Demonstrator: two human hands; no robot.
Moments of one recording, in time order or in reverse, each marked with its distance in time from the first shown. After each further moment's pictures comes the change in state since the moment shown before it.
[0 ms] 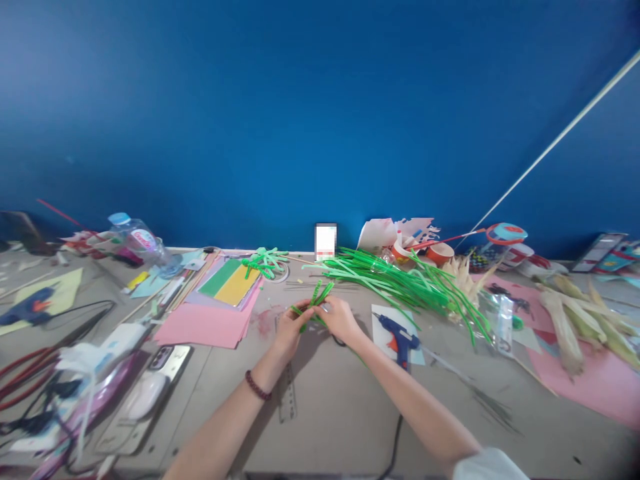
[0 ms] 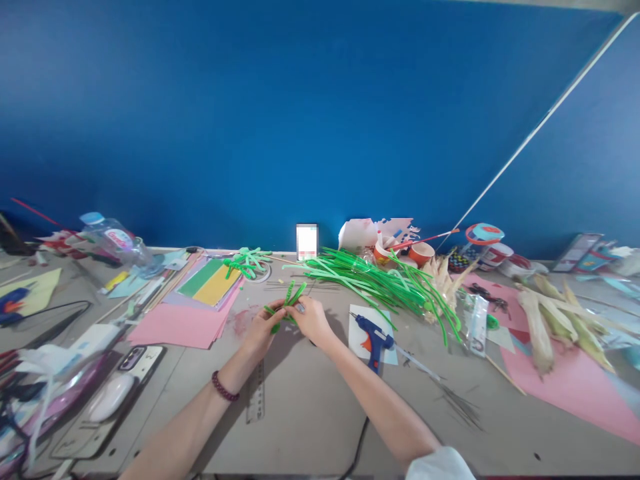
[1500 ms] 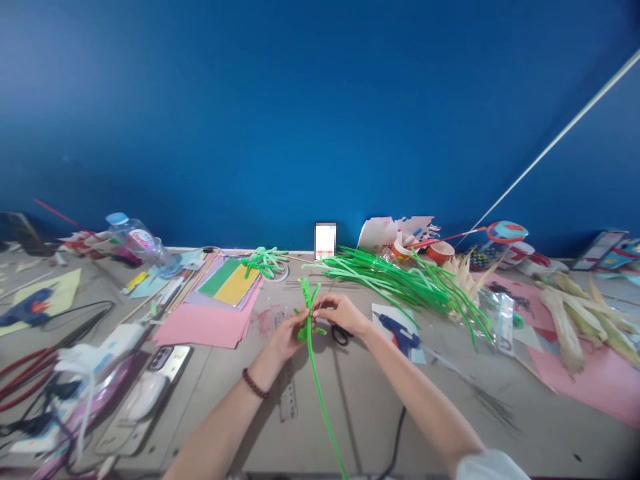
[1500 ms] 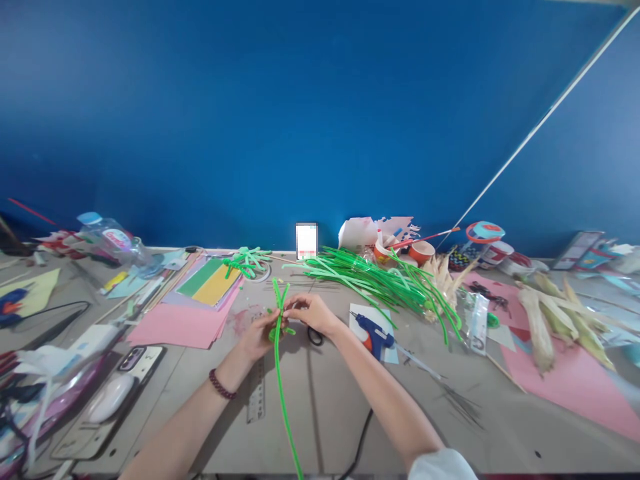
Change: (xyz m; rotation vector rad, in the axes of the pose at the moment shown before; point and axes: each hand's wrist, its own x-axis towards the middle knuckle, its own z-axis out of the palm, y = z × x) left_hand -0.003 0.011 -0.009 -0.222 -0.194 -0.450; right_hand 0.009 0.008 -0.014 0.498 -0.335 -0.032
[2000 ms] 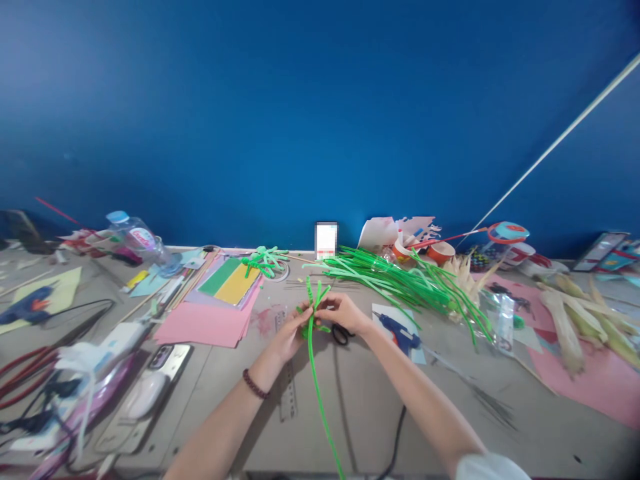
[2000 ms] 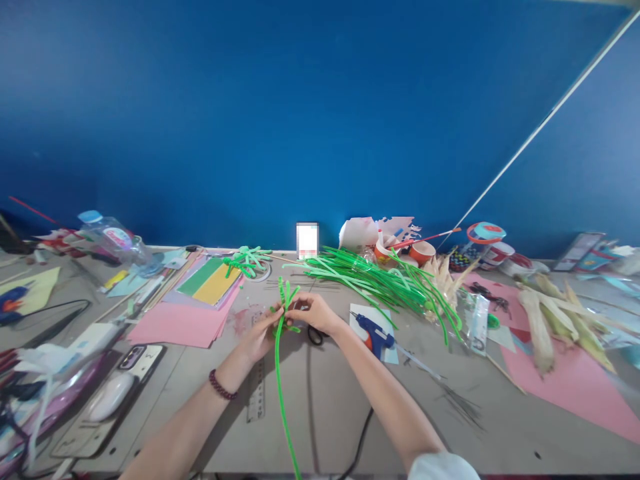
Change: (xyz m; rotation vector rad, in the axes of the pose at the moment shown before) left_hand -0.003 -0.004 0.008 0.107 -0.112 0.174; right_hand -0.002 0.003 -0.004 0.111 -0.072 -0.028
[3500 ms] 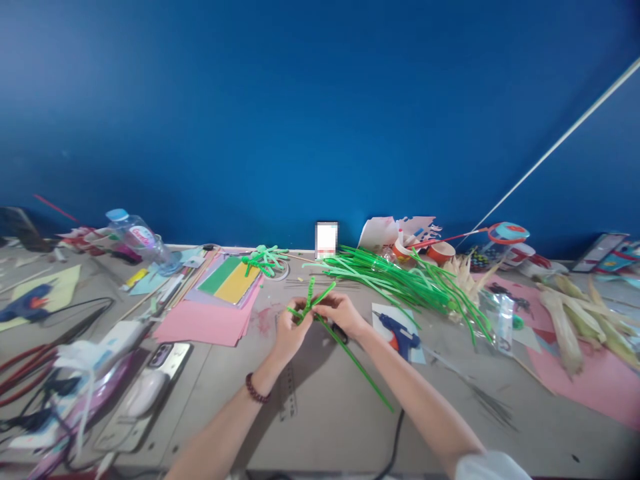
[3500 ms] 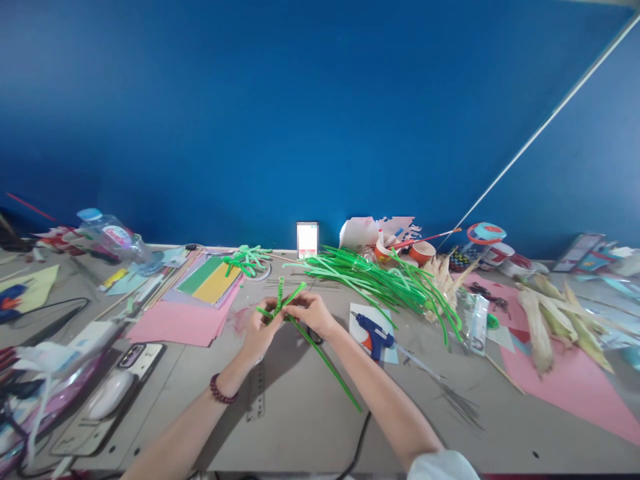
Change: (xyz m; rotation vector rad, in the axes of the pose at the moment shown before) left_hand -0.011 0.002 0.007 0.659 0.274 0.472; right_hand 0.000 -0.007 0.015 0.138 0.205 0.060
